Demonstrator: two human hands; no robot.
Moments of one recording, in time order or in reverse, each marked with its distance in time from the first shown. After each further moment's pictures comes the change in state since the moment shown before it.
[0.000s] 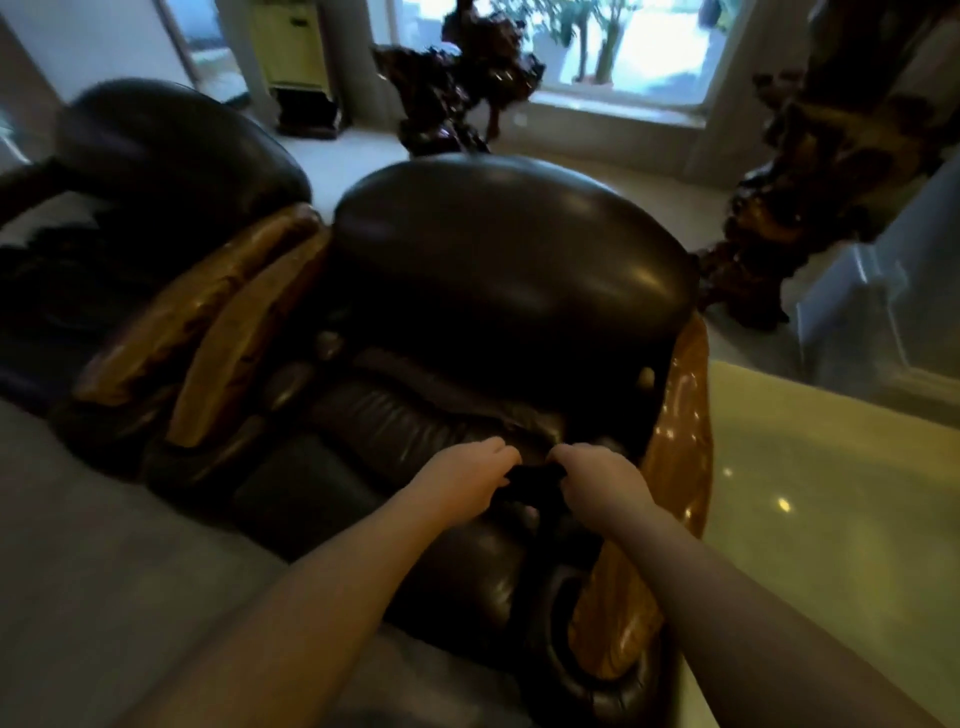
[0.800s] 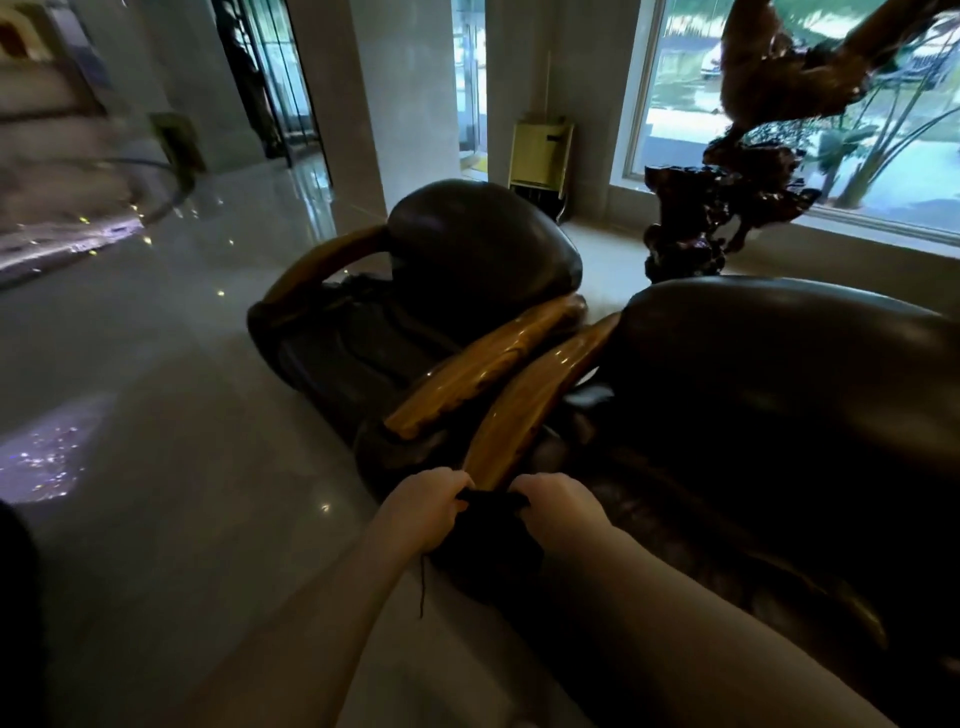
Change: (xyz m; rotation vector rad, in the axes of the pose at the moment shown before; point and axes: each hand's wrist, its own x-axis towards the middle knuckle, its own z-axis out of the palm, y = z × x) left_hand -0.348 -0.375 -0.155 -0.100 0.193 -0.646; right_hand 0.143 -0.516 0.071 0.094 -0.157 -0.472
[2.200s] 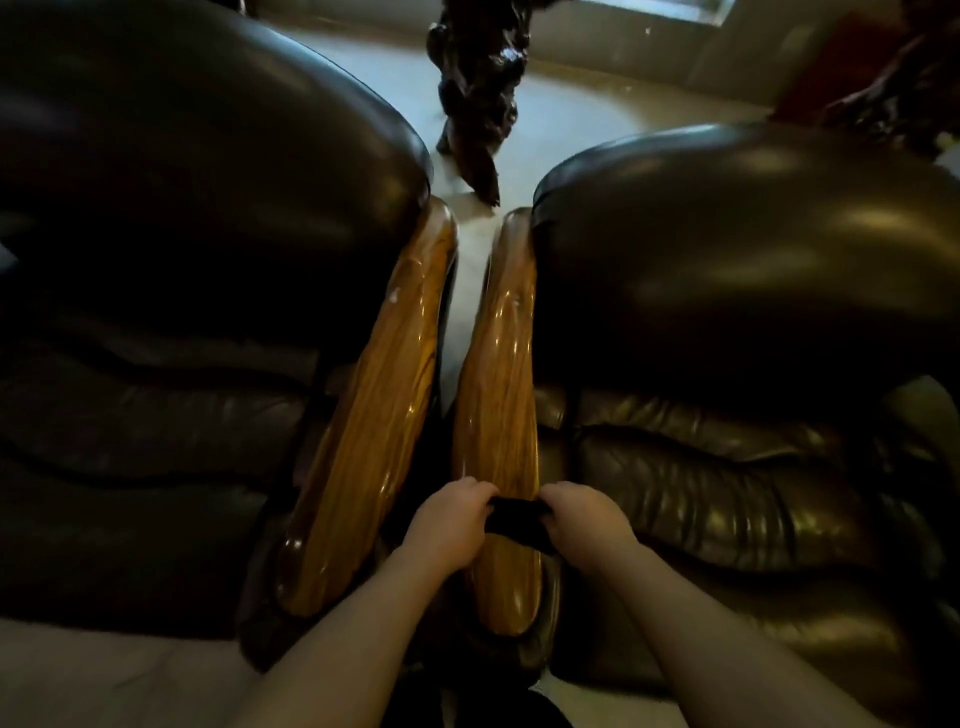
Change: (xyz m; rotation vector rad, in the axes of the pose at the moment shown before) left_hand 0.461 -0.202 0.072 -0.219 -0.552 0.439; right_hand 0.385 0.091 0.076 0.136 -0.075 0.809
